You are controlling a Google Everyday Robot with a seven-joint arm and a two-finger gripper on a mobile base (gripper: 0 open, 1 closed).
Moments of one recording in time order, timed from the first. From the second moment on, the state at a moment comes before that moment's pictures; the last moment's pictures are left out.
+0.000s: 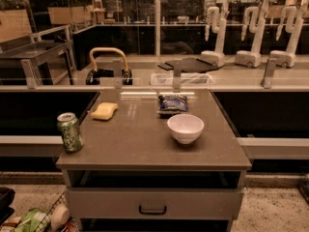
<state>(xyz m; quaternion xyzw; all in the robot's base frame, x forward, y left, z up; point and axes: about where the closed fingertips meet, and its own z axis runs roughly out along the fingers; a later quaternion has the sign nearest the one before) 0.532 -0.163 0.207 -0.68 0.70 0.04 0.21</state>
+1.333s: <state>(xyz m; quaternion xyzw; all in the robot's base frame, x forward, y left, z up) 0.573 -0.178 0.156 -0.71 0.69 -0.04 0.13</state>
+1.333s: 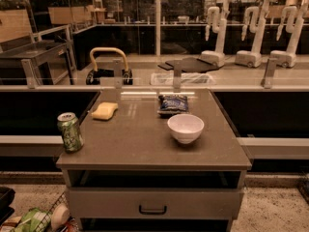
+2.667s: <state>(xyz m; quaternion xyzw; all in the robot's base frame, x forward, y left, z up) 0.557 -0.196 0.196 -0.73 0.67 -0.10 0.07</state>
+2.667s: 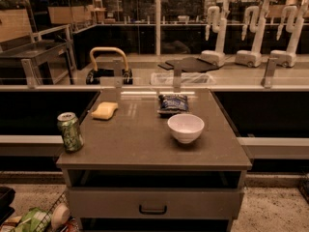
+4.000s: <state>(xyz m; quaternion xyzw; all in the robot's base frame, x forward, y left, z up) 0.554 -0.196 0.192 -0.73 0.67 -0.10 0.07</state>
